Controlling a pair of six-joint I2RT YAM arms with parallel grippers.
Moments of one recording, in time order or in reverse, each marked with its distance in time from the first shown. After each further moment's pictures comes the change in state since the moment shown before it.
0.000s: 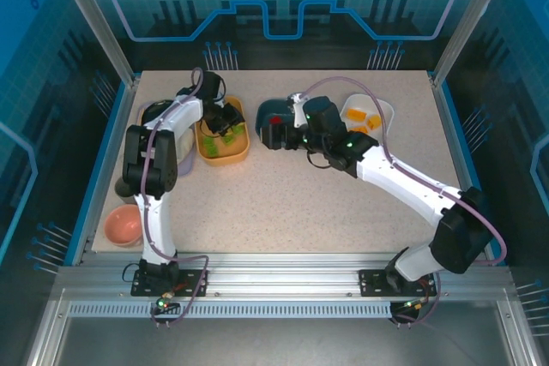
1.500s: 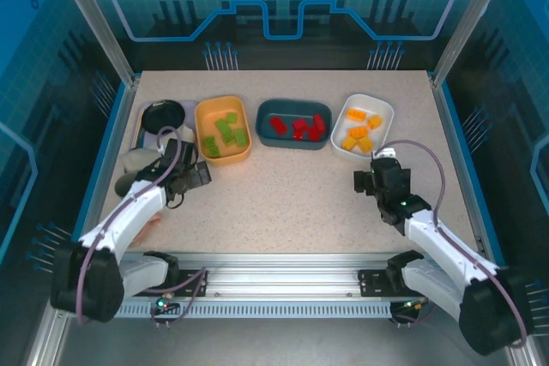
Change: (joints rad) left arm -0.026 -0.914 -0.954 0.130 -0.619 0.245; right arm -0.388 -0.507 -0.795 0.054 0.527 -0.330
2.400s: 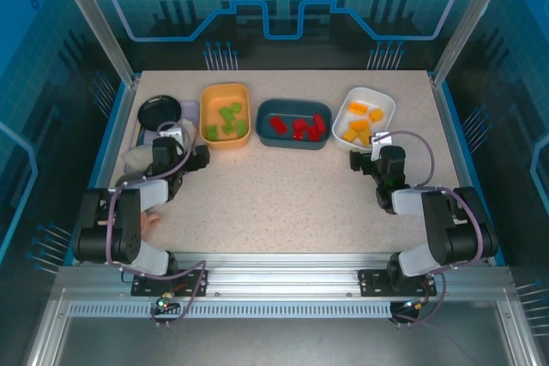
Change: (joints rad) left arm 0.208 0.262 -0.231 0.954 0.283 0.293; right arm -0.204 0.505 -0.058 0.838 -0.304 -0.163
